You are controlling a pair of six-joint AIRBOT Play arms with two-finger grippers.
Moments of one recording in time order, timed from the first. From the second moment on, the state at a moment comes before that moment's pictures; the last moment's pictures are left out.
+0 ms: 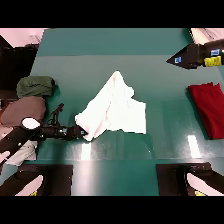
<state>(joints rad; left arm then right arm) -0.11 -0.98 0.37 0.59 -0.98 -1.21 0.05 -1.10 1.58 -0.92 1.41 1.46</state>
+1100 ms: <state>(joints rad) 0.02 -0.99 1.00 0.78 -1.15 -1.15 0.42 -1.26 0.98 -0.89 1.02 1.57</state>
